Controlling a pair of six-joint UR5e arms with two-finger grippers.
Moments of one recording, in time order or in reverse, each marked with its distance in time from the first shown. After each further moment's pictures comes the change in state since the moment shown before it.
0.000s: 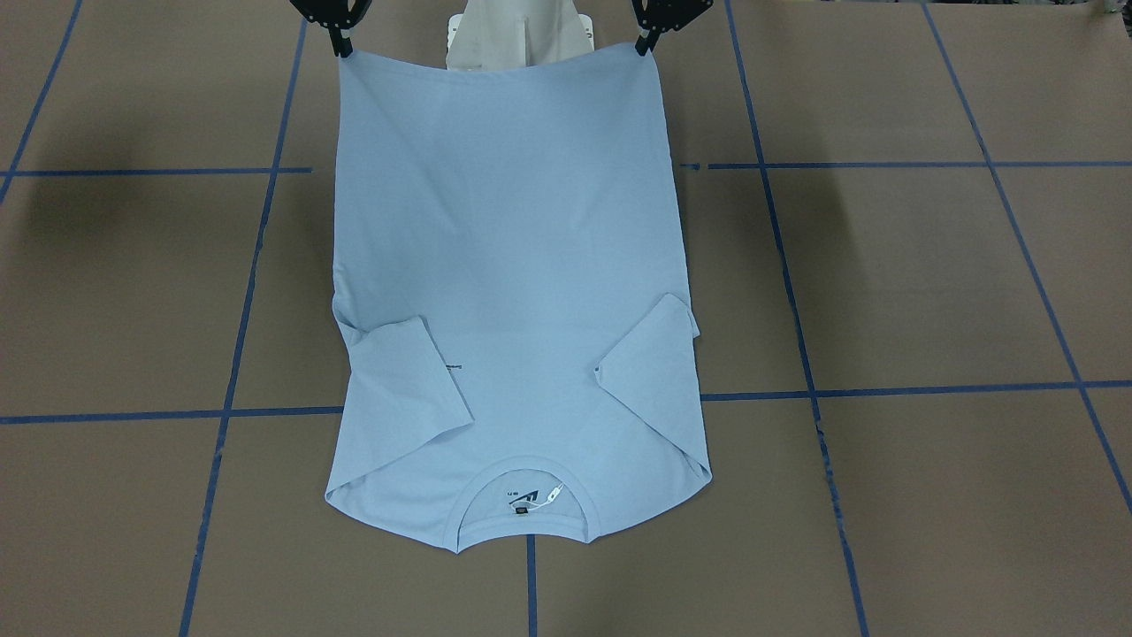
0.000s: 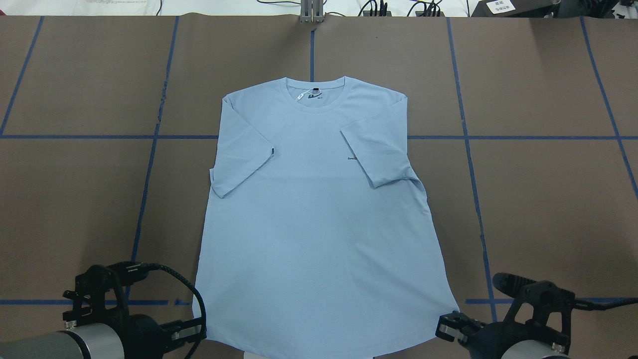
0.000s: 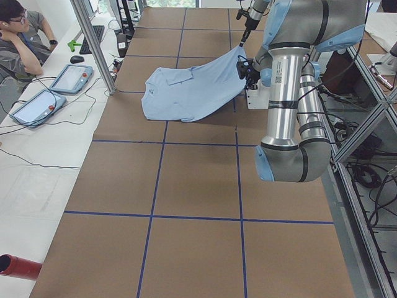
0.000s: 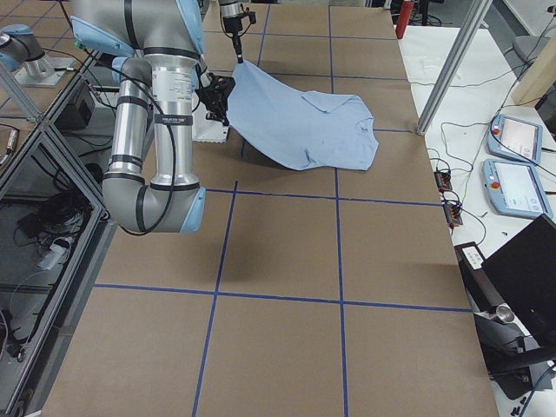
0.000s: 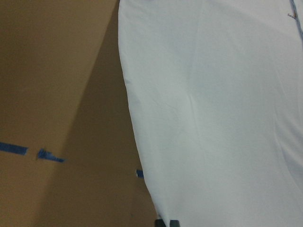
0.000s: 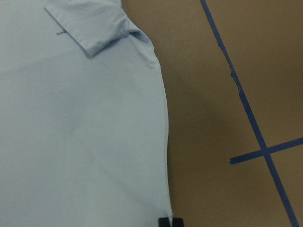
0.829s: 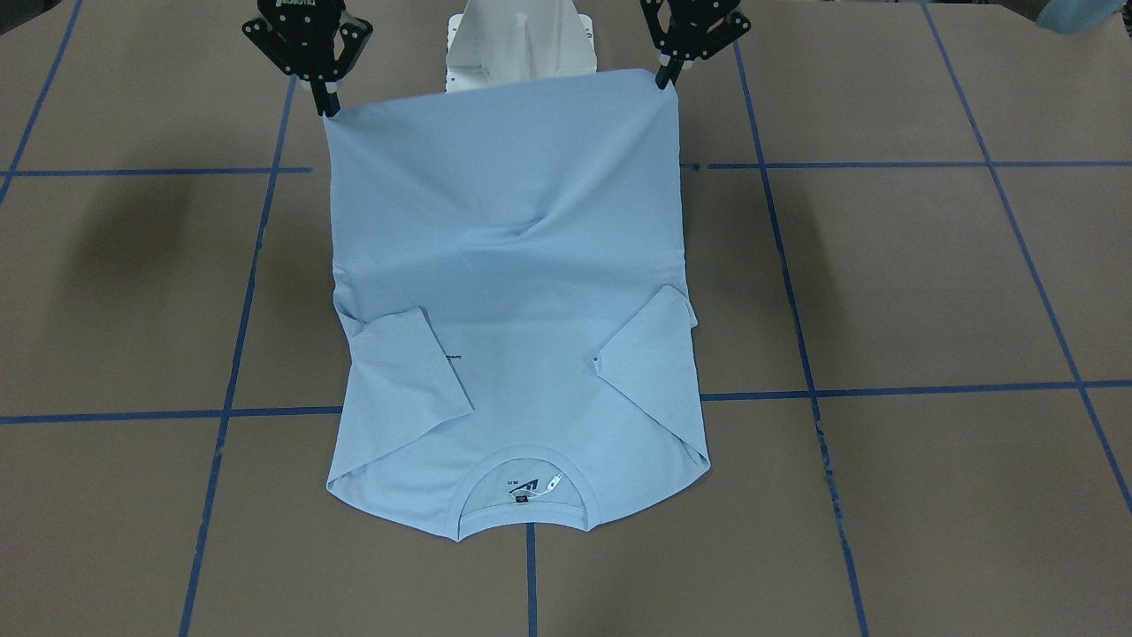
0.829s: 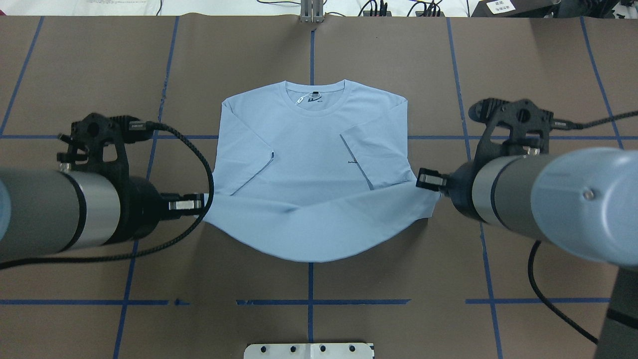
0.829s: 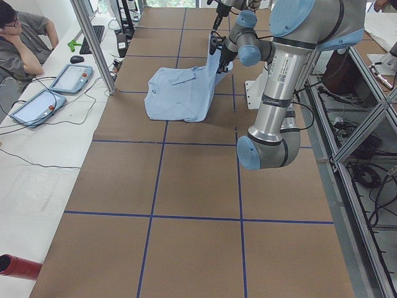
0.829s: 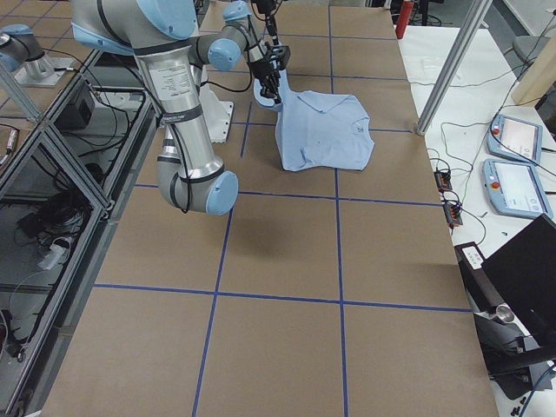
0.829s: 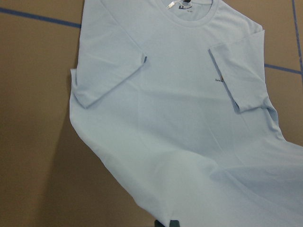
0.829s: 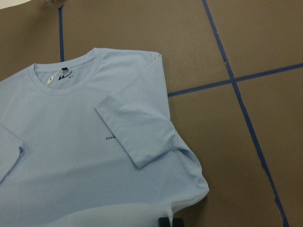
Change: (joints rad) left arm -0.454 -0.260 0.112 0.175 -0.215 0.463; right arm 0.579 0.345 -0.224 -0.042 0.298 -0.482
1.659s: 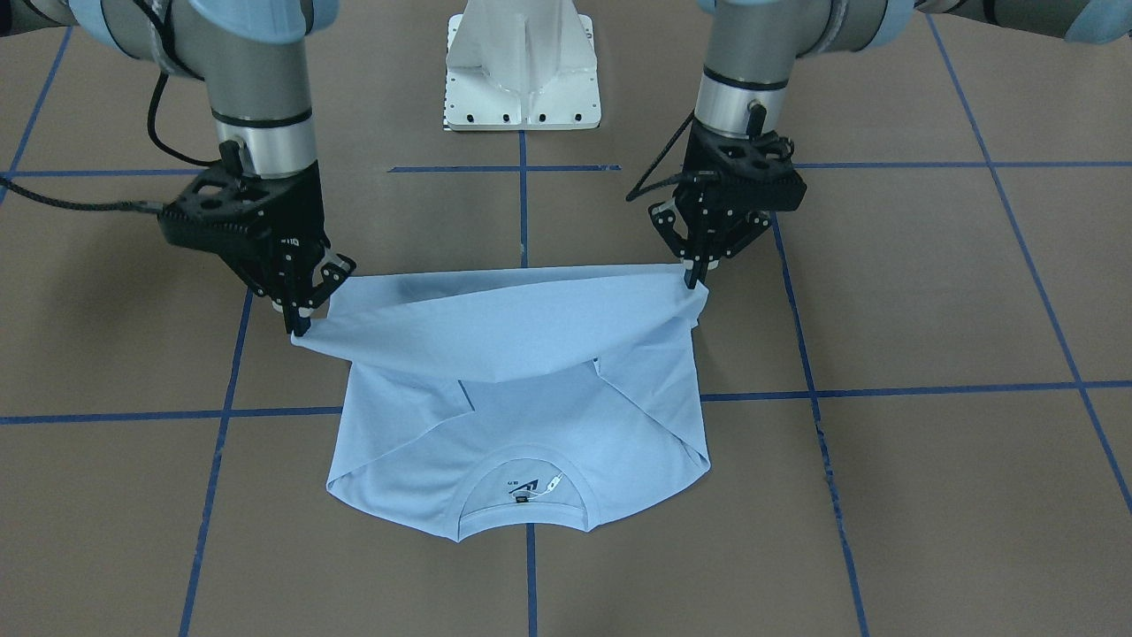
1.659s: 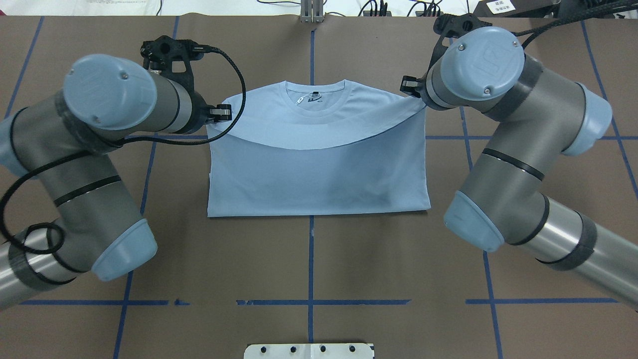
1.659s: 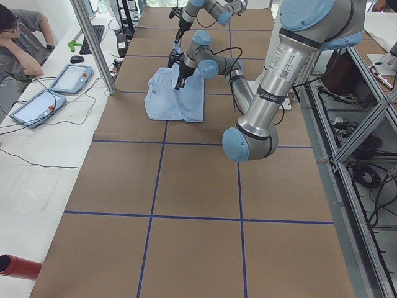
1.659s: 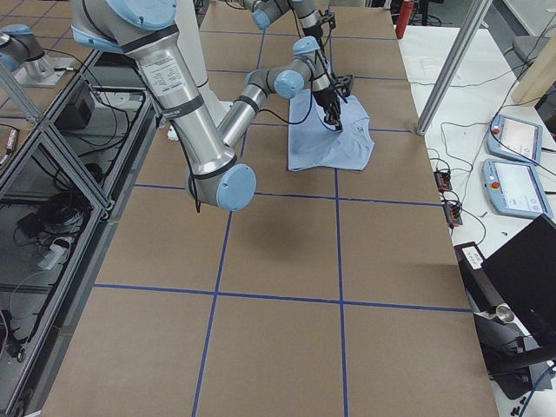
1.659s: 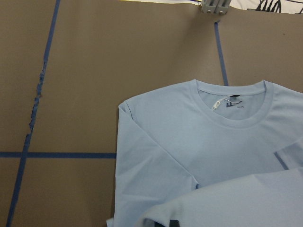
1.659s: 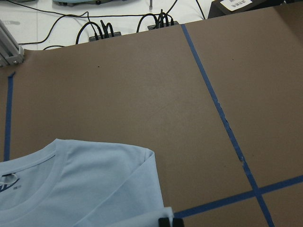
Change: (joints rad) left arm -0.212 -0.157 0.569 -0.279 0.004 0.168; right arm 0.258 0.114 -0.604 0.406 0.063 -0.161
